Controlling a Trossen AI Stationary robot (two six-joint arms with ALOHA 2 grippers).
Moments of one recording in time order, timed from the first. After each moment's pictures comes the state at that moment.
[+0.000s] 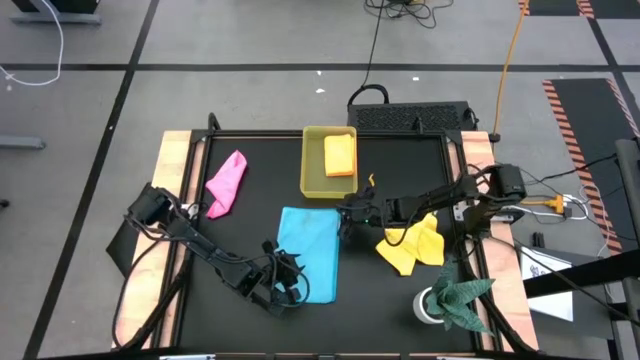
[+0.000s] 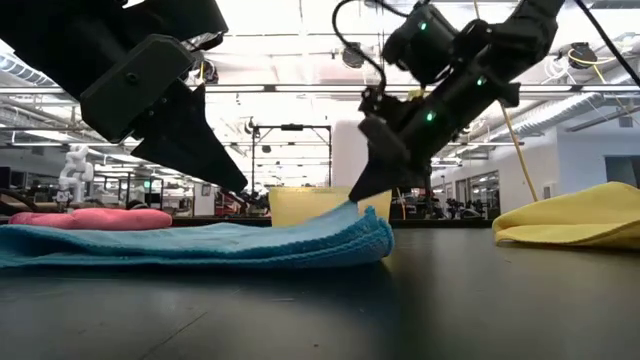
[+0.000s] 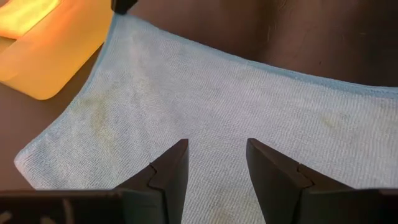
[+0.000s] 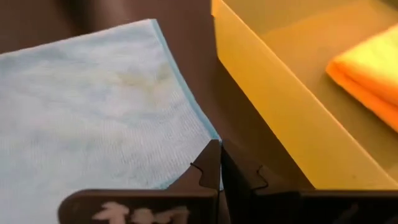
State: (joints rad) left arm -0.60 1.83 0.99 -0.23 -0.80 -0.74; right arm 0.02 1.72 0.75 0.23 0.37 0.35
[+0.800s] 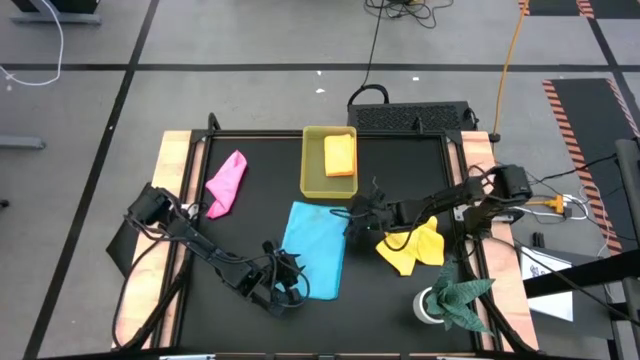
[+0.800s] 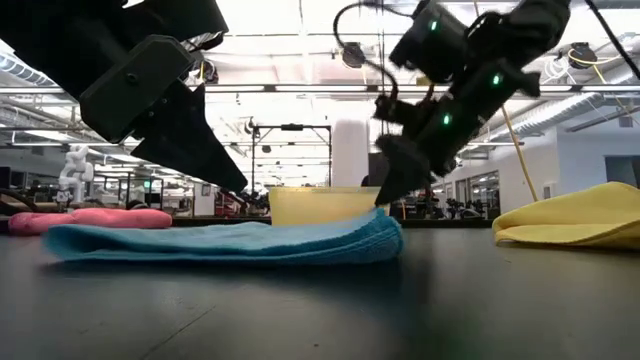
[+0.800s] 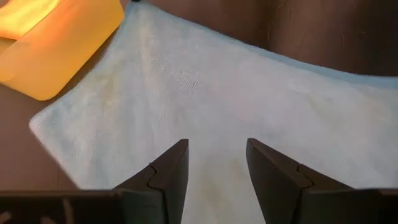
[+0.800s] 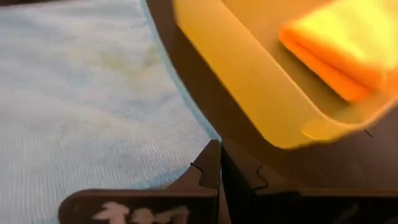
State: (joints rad) left arm -0.60 1.83 0.99 -0.23 -0.80 -0.73; right arm 0.07 1.68 0.75 0.04 0.52 0.42
